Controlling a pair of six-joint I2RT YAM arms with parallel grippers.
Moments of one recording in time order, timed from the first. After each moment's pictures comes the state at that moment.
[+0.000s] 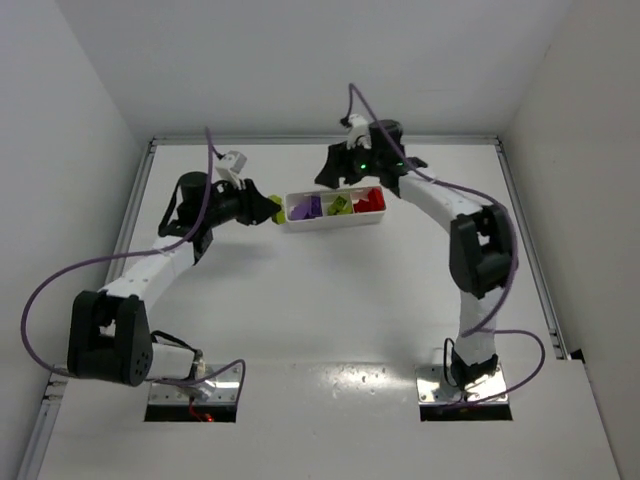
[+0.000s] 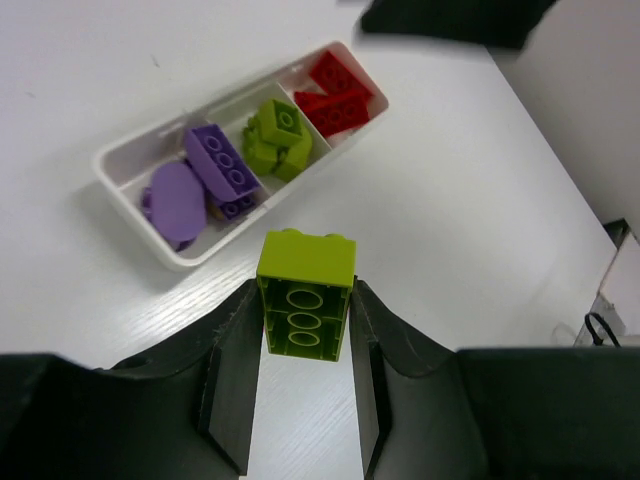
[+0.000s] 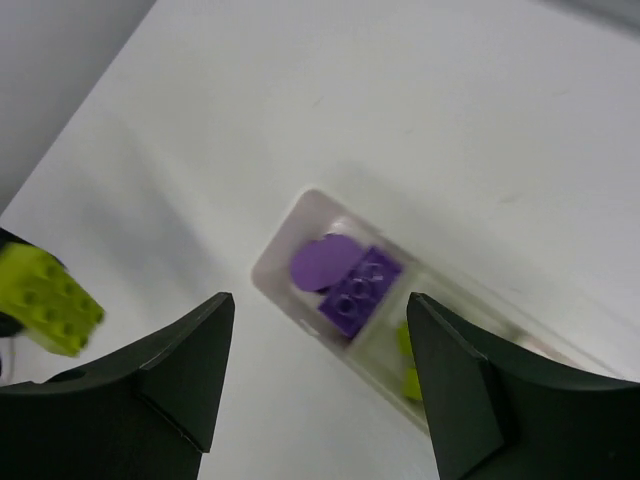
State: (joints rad) left arm -0.13 1.30 0.82 0.19 0.65 -0.30; right arm 0.39 2.04 1.57 -0.05 -0.56 0.15
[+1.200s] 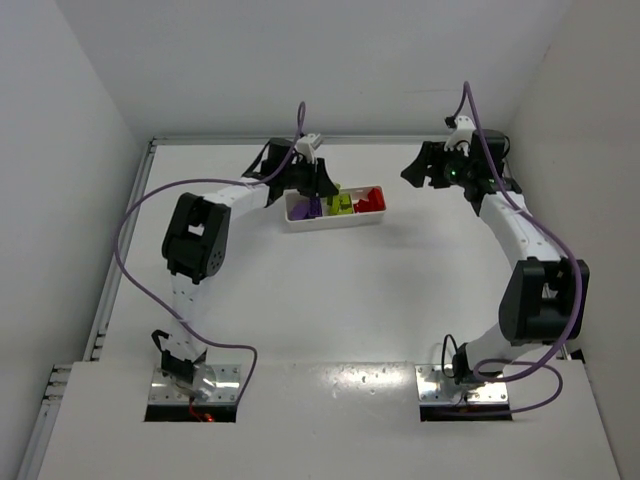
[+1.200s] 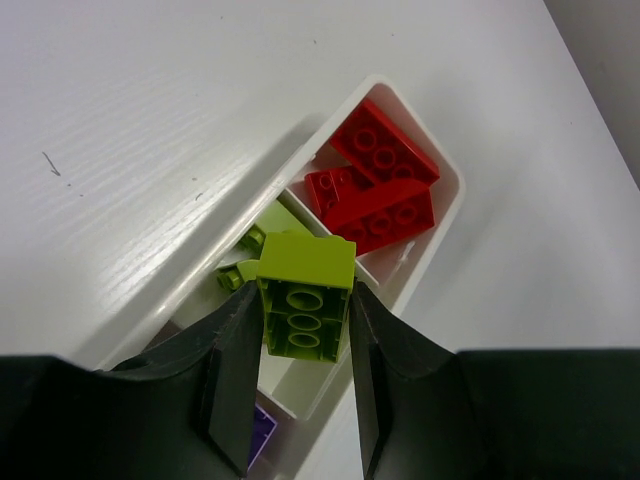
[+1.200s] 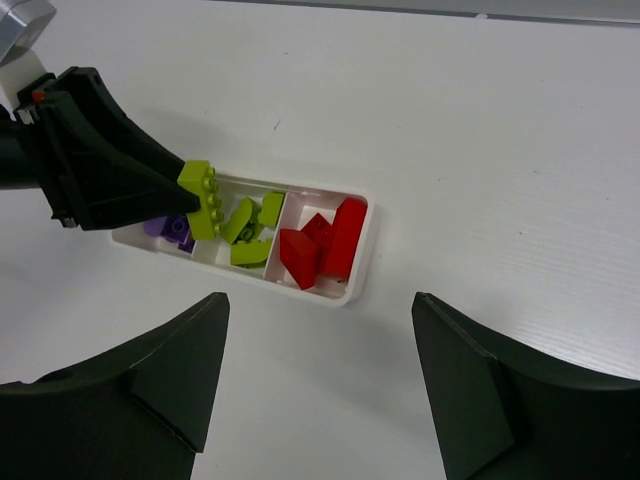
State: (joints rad) left arm -0.37 2.16 1.58 0.09 0.60 -0.29; right arm -0.02 1.56 1.19 -0.11 -0.51 0.11
